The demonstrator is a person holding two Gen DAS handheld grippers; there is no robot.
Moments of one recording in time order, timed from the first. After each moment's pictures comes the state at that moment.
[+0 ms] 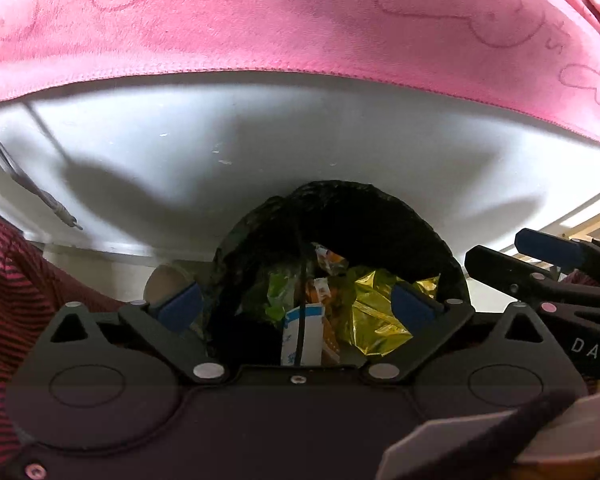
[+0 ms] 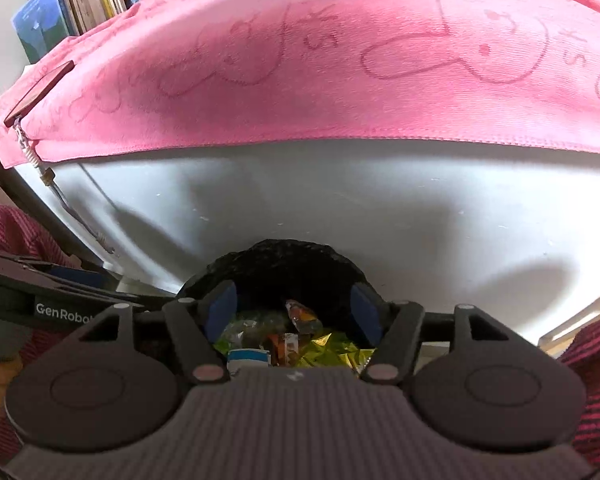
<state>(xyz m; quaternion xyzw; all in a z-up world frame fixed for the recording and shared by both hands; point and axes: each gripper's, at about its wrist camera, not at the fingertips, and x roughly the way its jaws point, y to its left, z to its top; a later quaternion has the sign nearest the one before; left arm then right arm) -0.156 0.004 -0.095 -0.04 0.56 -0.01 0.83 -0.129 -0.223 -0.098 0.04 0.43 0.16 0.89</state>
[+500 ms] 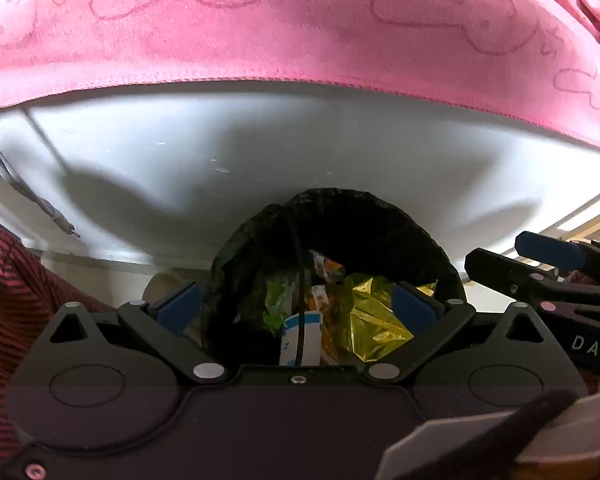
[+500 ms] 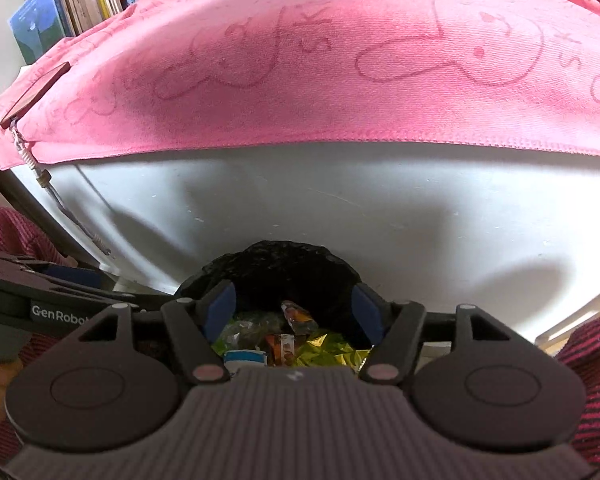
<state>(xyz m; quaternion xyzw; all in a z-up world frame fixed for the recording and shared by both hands) -0.156 0.005 -0.095 -0.04 0.55 -0.02 0.84 -0.130 -0.218 -0.096 0.03 0.43 0.16 0.89</state>
